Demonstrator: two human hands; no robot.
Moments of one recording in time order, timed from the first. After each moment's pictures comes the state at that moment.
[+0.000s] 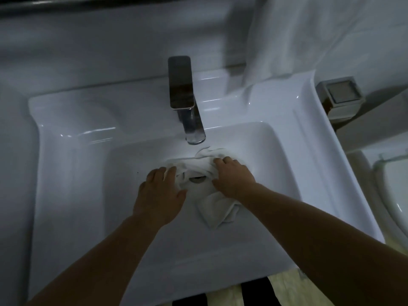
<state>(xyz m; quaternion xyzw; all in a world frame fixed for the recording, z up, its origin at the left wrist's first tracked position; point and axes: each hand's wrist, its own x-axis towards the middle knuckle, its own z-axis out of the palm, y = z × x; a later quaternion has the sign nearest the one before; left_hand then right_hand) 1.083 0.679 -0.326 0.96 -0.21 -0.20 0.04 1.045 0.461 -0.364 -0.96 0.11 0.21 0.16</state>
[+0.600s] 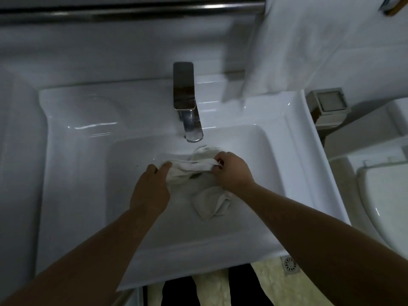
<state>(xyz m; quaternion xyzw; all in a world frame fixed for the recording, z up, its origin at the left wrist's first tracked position) 1.075 0.683 -0.306 0.96 -0.14 -0.19 0.12 1.034 0.456 -0.318 -0.92 0.18 0.11 0.32</state>
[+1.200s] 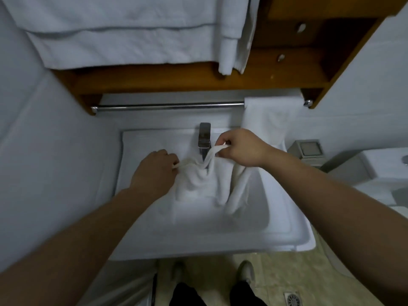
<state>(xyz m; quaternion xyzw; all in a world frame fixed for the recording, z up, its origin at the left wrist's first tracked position) 1.059 0.710 -0.048 0.97 -0.22 -0.05 0.10 1.042 0.454 -0.004 -0.93 -0.02 0.12 0.36</state>
